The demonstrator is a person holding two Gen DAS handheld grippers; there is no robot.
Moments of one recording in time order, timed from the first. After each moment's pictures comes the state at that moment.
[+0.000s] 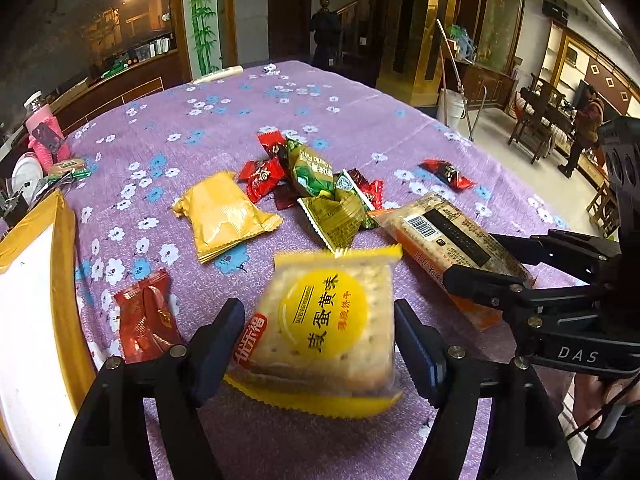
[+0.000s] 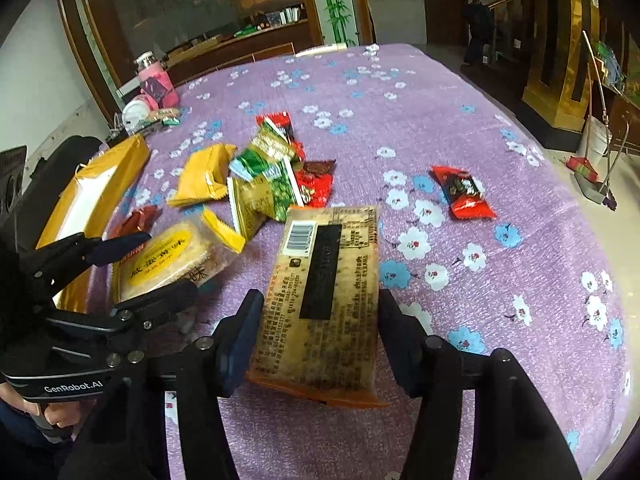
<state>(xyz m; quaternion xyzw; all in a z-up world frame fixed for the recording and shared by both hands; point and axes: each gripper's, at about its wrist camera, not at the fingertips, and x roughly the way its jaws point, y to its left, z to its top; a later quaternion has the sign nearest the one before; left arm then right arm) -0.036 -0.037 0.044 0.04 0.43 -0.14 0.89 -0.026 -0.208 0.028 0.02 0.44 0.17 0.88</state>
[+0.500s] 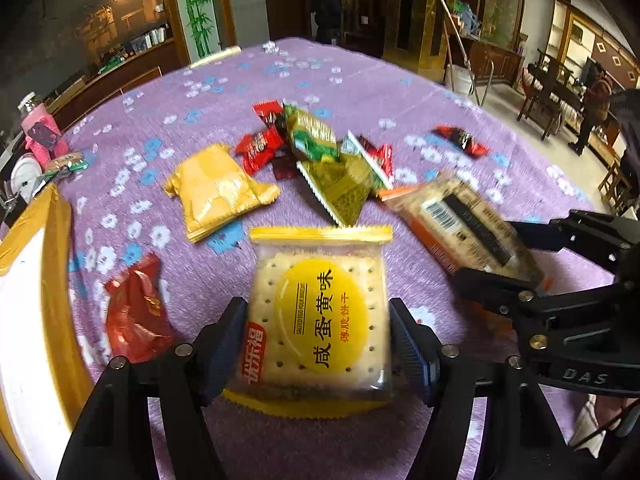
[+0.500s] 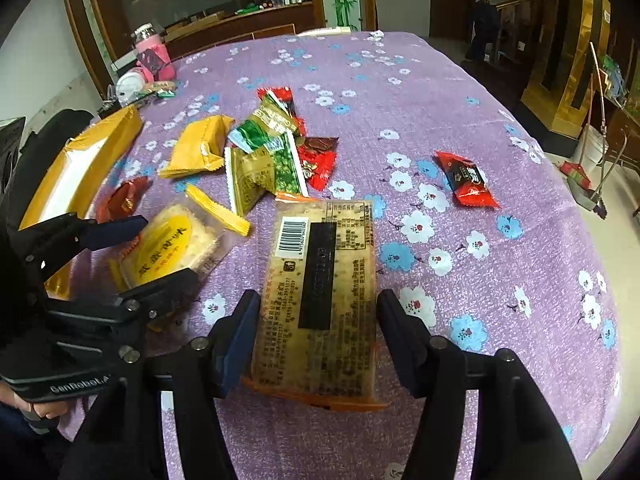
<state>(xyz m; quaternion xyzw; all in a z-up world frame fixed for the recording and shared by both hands) -0.026 -0.045 0.017 0.07 0.46 -0.13 0.87 -0.024 -0.194 0.011 -0.03 0.47 0.14 0.87</state>
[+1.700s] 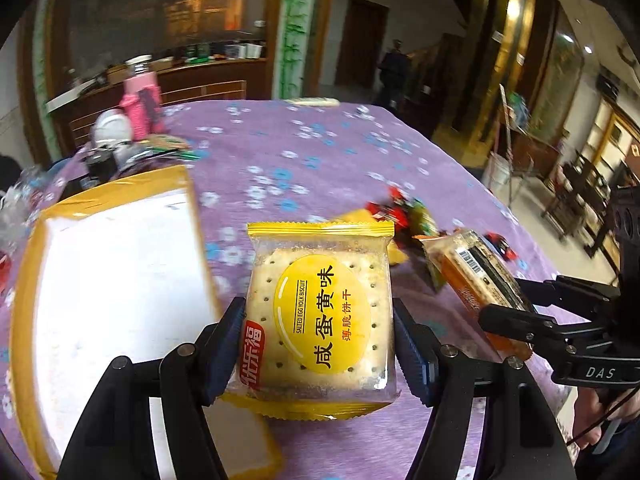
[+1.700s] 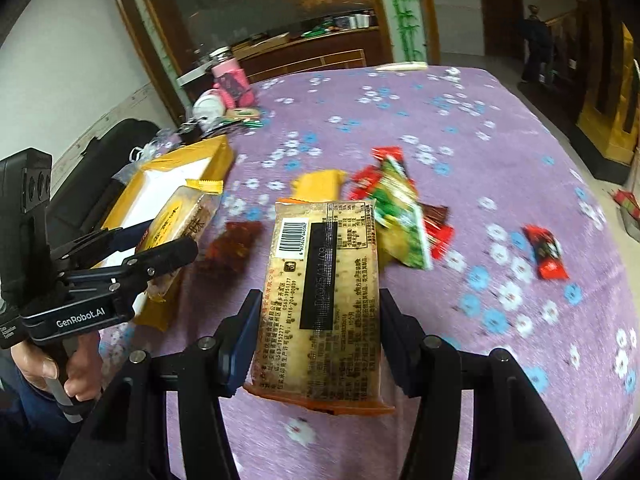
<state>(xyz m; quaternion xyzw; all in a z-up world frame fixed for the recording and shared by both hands) -0.060 0.082 0.086 -0.06 0.39 -0.04 0.92 -0.027 -0.130 0.073 0.00 0.43 0.27 0.86</state>
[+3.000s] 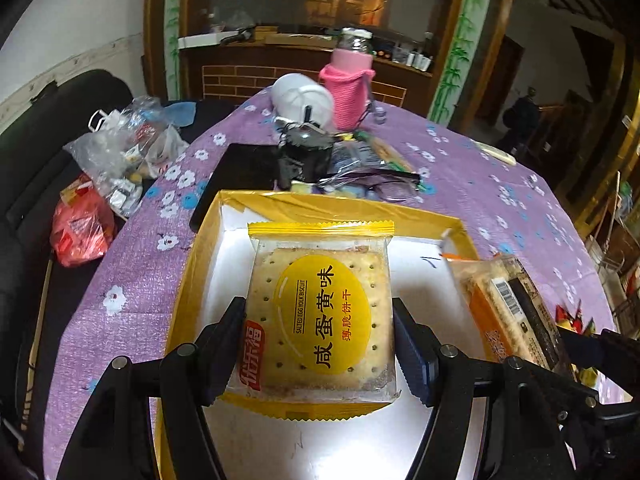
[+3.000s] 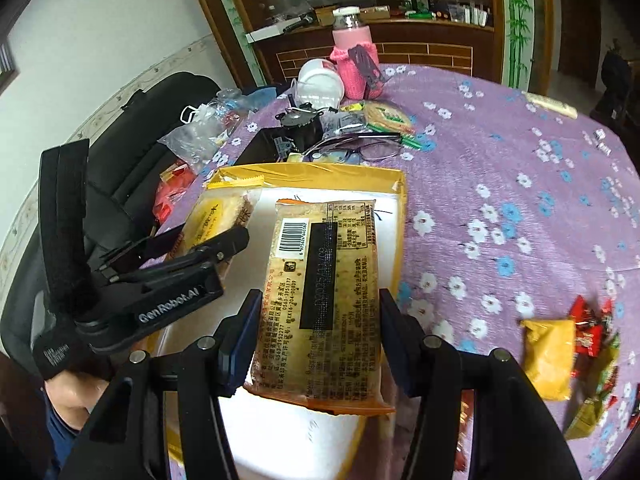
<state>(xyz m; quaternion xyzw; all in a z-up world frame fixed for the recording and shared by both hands) -0.016 0.292 0.059 -0.16 0.39 0.16 0.89 0.037 0.120 0.091 -0.06 0.46 0.36 0.81</state>
